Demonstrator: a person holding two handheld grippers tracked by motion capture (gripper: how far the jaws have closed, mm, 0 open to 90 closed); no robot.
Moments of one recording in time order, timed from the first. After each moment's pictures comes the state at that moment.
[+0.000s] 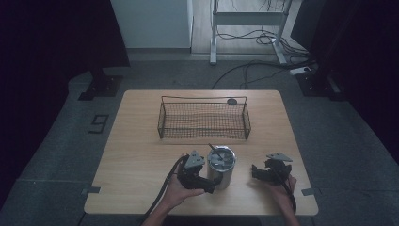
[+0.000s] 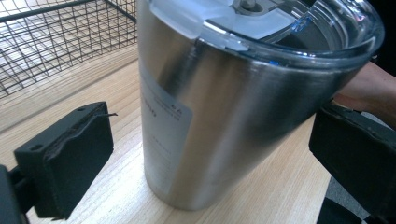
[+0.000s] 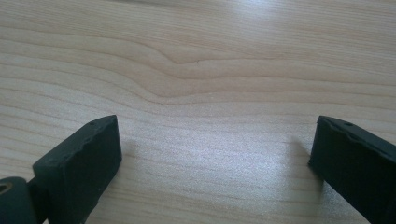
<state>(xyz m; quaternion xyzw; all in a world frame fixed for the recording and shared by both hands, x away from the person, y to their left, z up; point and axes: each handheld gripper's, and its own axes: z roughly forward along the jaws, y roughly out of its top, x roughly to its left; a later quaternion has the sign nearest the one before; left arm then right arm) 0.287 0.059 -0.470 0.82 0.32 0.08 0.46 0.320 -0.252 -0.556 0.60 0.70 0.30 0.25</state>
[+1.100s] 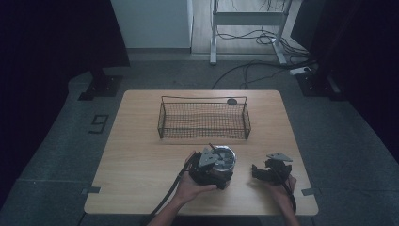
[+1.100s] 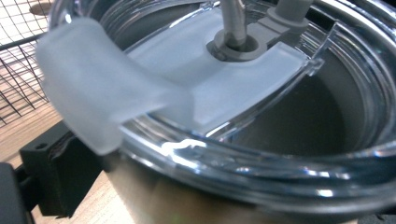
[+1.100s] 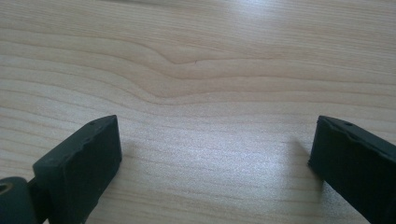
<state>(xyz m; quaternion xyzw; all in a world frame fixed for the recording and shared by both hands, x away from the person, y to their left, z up) 0.297 0.028 -0.476 0.82 0.30 0.11 0.47 0.320 -0.253 -0.556 0.60 0.70 0.30 0.25</state>
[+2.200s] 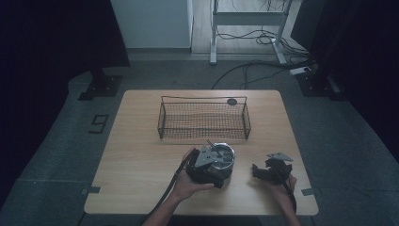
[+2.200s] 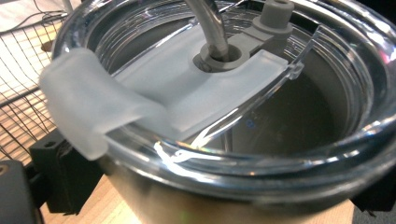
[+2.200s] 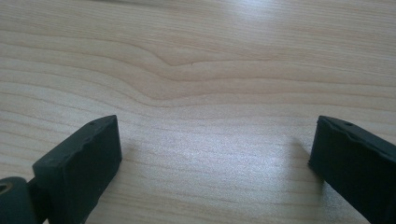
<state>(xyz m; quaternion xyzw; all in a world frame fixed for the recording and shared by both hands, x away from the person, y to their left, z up) 0.295 0.037 -0.453 0.82 0.26 0.13 0.49 0.322 -0.254 -0.556 0.60 0.70 0.30 0.25</state>
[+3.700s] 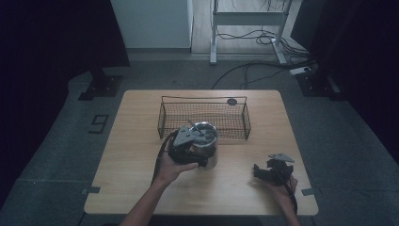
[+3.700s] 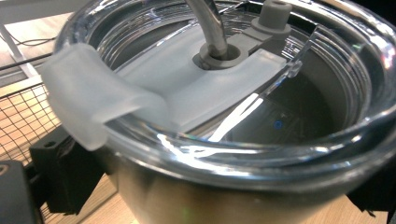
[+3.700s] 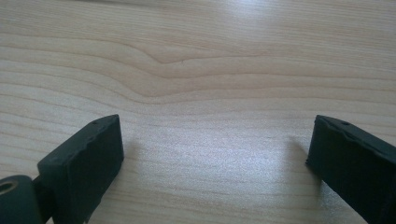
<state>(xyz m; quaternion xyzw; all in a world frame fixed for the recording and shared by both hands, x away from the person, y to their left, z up) 0.327 0.084 -0.407 0.79 0.31 0.16 0.50 0.319 -0.257 -0.556 0.61 0.69 0.30 0.25</state>
